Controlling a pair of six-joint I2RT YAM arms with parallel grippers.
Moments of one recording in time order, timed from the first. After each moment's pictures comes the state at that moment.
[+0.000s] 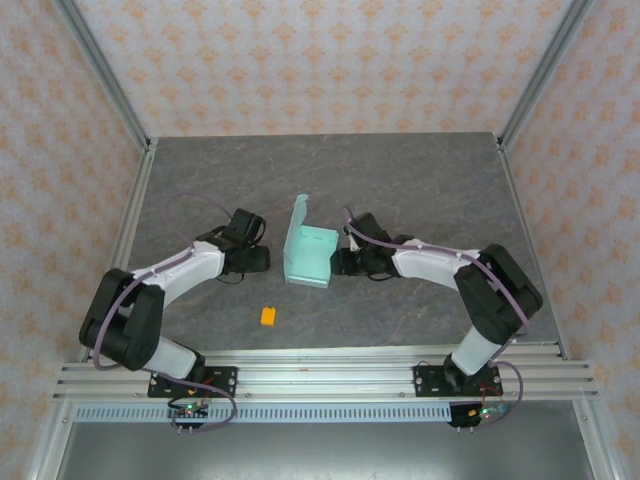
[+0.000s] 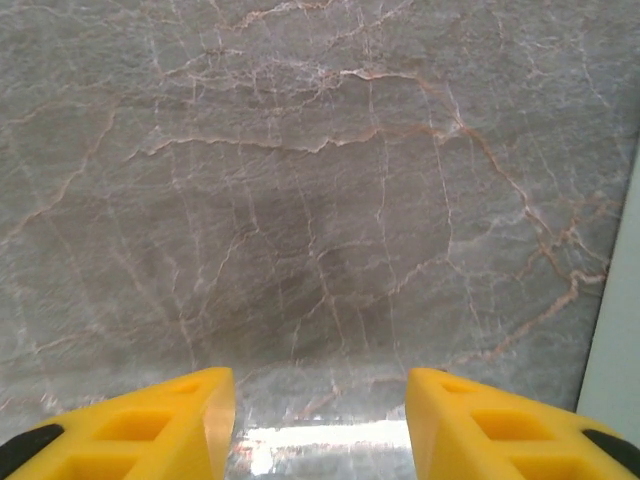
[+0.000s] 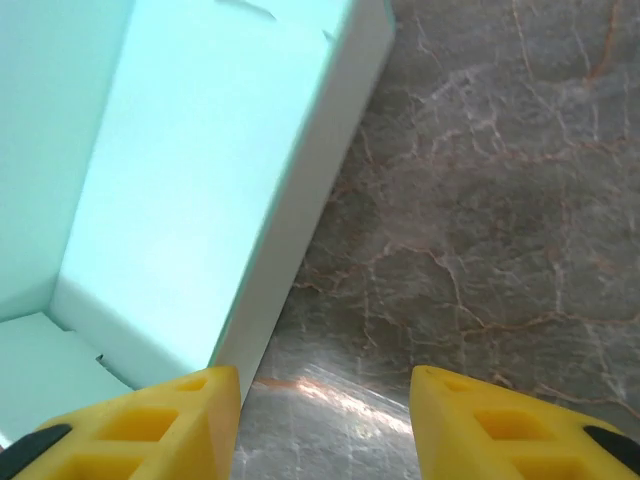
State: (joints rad) left arm -0.35 1.48 0.81 -0.48 -0.09 -0.46; right arm 0.66 1.64 0.88 -0.24 -0.17 0.54
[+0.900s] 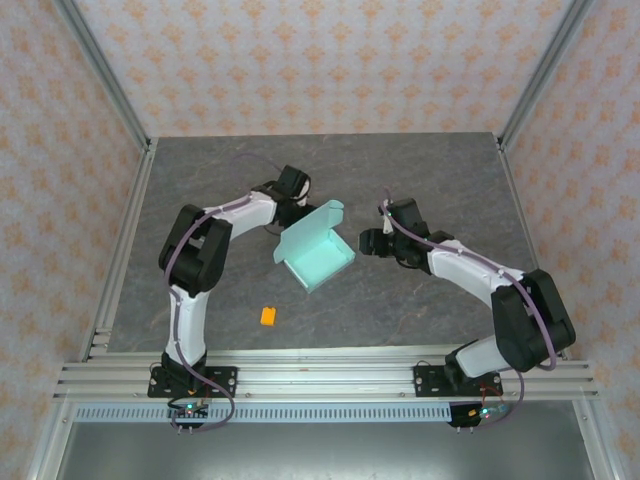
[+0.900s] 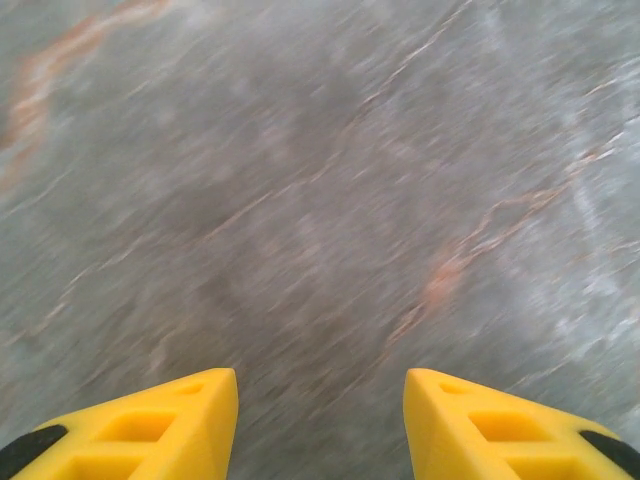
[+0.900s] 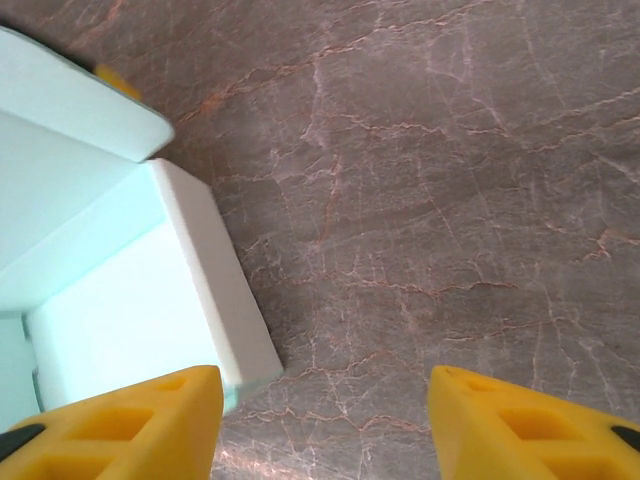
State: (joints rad) left arm -0.41 2.10 1.49 -0.45 0.17 -0.40; right arm 0.44 1.44 0.81 -0.23 -0.15 0.38
